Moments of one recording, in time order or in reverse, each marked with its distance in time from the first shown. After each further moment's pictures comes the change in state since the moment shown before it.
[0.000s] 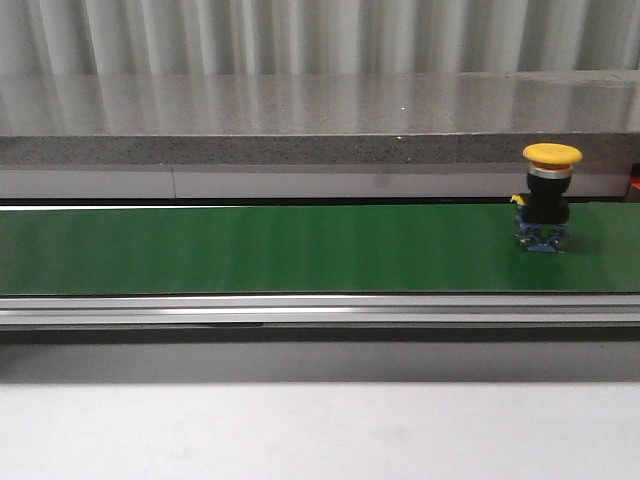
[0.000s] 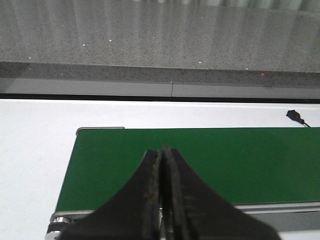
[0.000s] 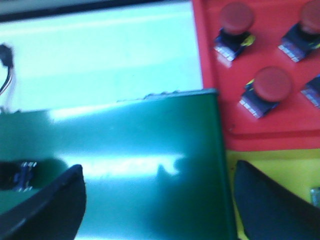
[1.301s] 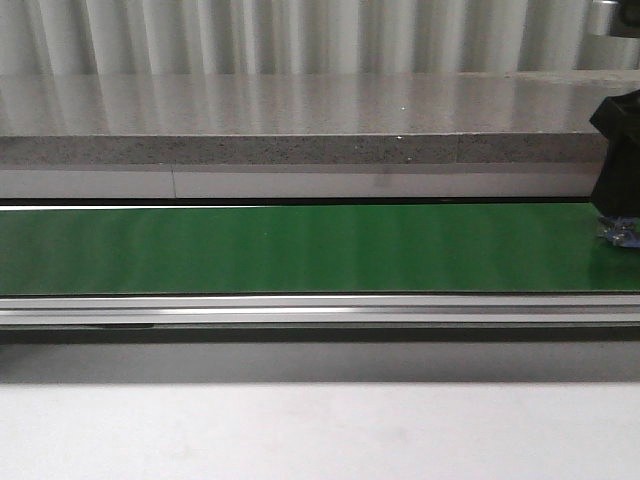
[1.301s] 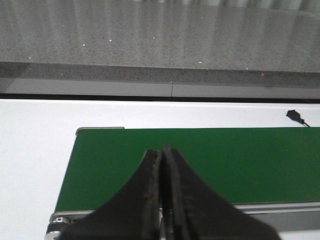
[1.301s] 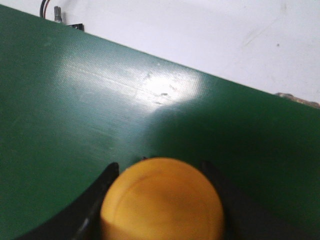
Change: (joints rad) left arm 0.000 0.000 0.000 0.000 0.000 0.000; right arm 0.350 0.240 0.096 0.000 -0.200 -0.150
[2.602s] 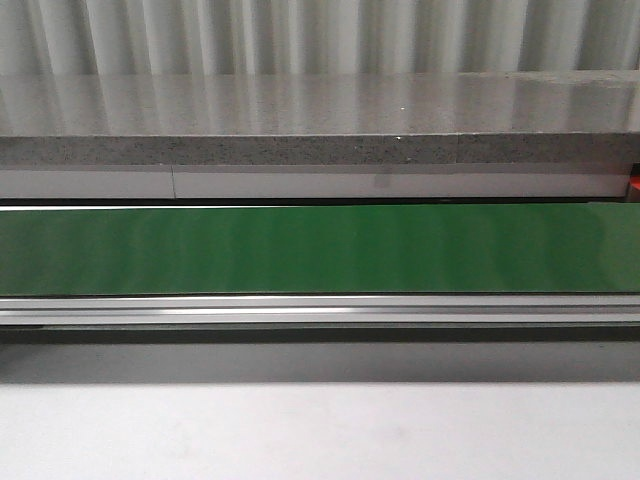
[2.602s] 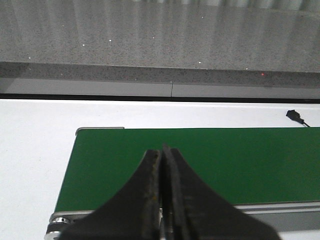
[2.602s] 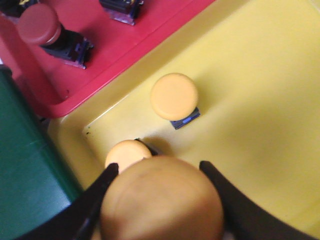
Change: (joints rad) left arm 0.000 0.000 0.000 0.000 0.000 0.000; right arm -0.790 -0.298 0.173 -0.044 0.026 0.300
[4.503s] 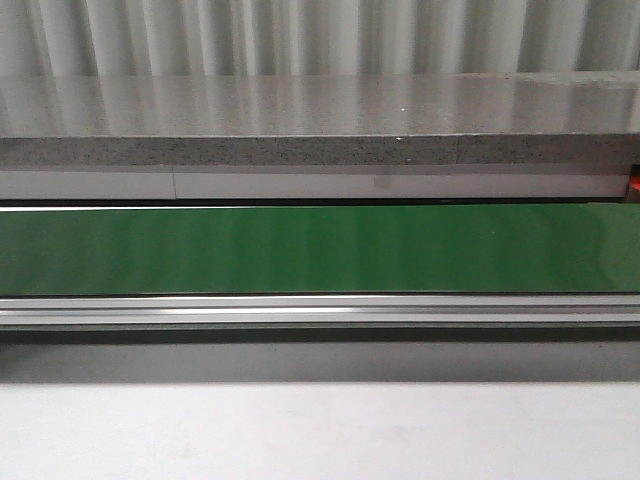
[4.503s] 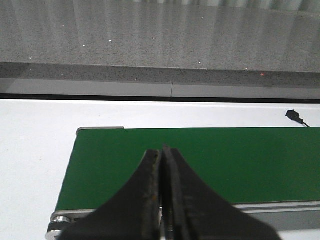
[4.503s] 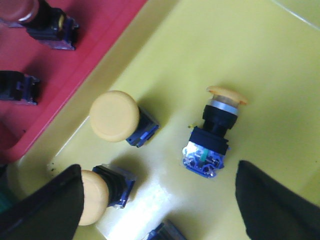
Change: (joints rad) left arm 0.000 0.000 0.000 0.000 0.000 0.000; right arm -0.071 0.014 0.071 0.020 -0.135 0.098
